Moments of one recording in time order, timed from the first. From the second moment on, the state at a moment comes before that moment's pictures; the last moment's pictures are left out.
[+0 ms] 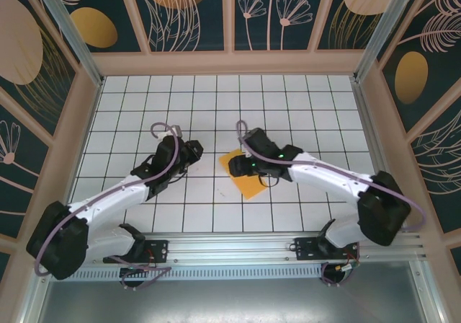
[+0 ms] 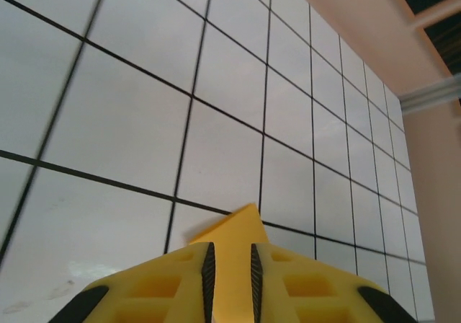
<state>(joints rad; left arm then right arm) -0.62 1.24 0.60 0.09 -0.05 -1.00 0.79 1.36 0.90 -0.43 -0.09 0.56</state>
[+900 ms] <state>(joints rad) -0.75 1.79 0.77 0.23 0.29 -1.00 0.48 1.42 0.61 -0.28 -0.45 0.54</state>
